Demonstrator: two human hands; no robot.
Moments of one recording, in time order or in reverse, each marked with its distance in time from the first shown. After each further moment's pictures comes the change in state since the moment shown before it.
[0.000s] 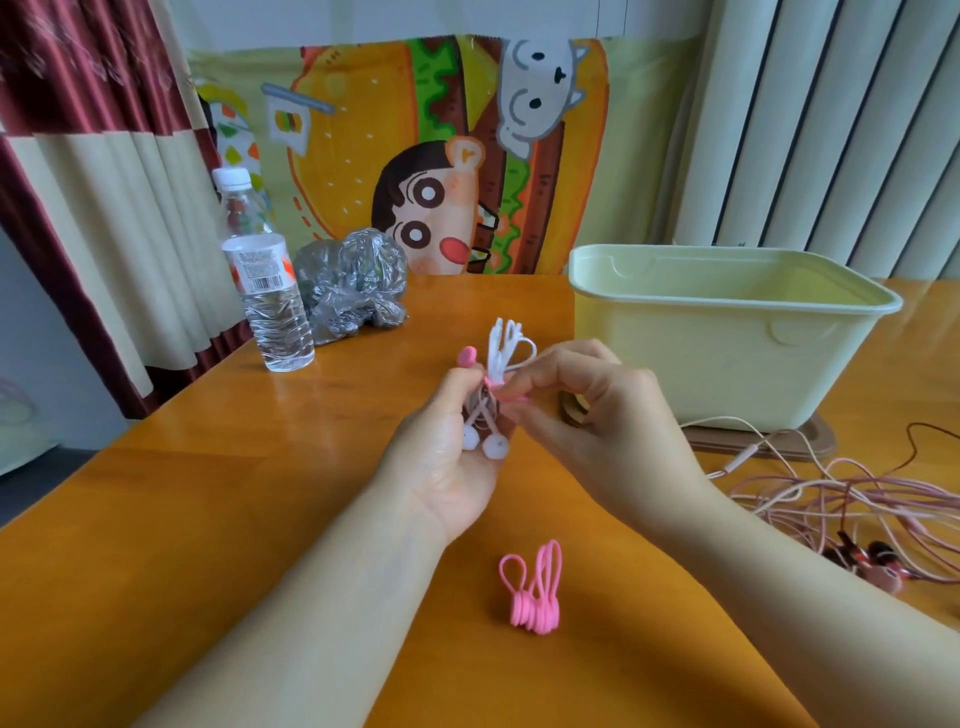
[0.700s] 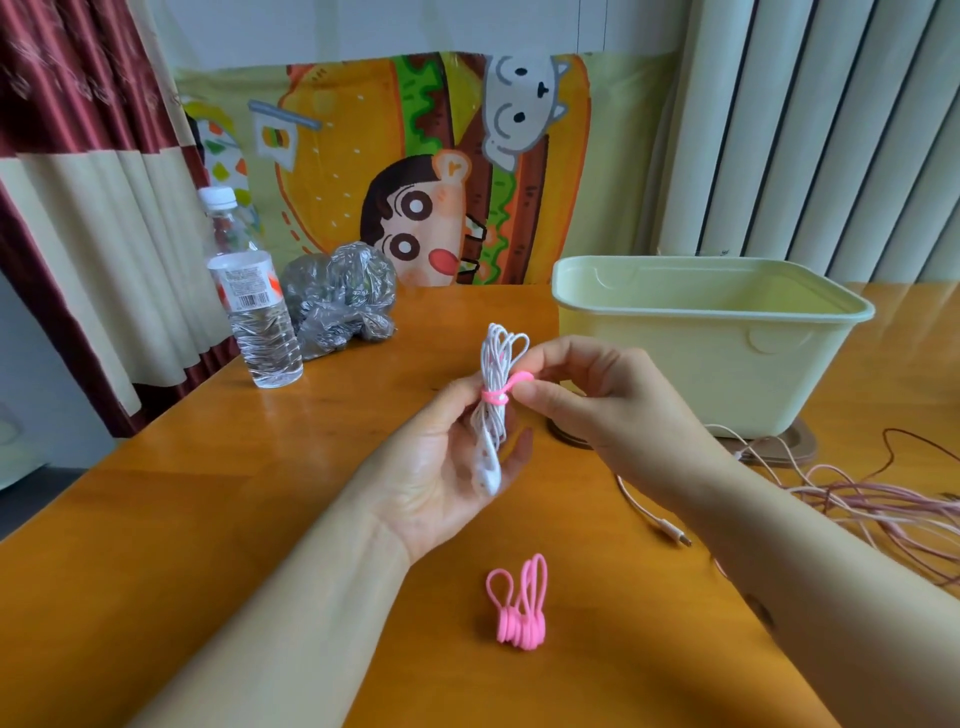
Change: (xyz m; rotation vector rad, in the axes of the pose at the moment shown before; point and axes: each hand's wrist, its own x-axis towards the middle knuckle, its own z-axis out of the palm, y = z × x) left_hand 0.008 0.005 -0.007 0.010 -0.269 -0.173; right_hand 0.015 0.007 -0.021 0.464 -0.169 0.207
